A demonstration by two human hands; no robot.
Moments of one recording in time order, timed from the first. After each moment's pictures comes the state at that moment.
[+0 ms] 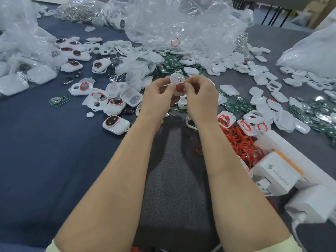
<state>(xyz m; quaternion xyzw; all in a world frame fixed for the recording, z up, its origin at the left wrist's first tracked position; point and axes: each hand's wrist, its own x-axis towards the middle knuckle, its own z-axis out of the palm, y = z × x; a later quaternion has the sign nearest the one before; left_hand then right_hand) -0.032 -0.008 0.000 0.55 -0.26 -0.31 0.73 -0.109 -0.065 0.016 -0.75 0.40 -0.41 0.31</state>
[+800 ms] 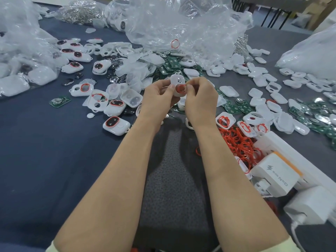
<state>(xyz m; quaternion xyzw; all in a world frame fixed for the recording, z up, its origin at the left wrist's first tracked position) -0.032 -0.006 0.002 0.54 -0.27 -0.32 0.73 -0.107 -0.065 0.012 -0.76 0.42 -0.41 0.26</state>
